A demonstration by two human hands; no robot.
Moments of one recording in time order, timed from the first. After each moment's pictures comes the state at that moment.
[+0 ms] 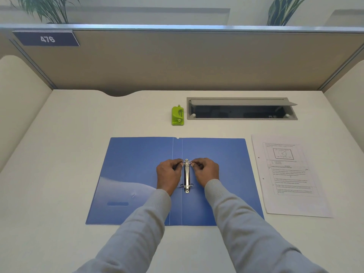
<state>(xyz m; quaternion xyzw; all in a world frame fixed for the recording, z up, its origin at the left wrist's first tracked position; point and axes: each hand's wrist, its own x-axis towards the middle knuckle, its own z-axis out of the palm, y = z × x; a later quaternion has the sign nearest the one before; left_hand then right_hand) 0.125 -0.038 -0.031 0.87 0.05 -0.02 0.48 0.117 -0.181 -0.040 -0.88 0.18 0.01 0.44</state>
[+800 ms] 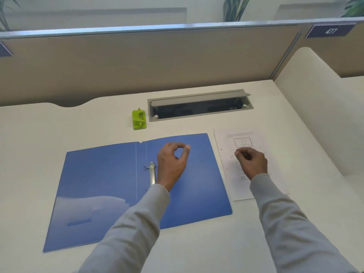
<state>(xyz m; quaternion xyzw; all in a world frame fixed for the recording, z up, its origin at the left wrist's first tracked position) 0.123 -0.153 0.020 0.85 -0.06 0.00 0.53 0.045 -0.405 0.011 -0.82 0.36 -0.11 0.44</state>
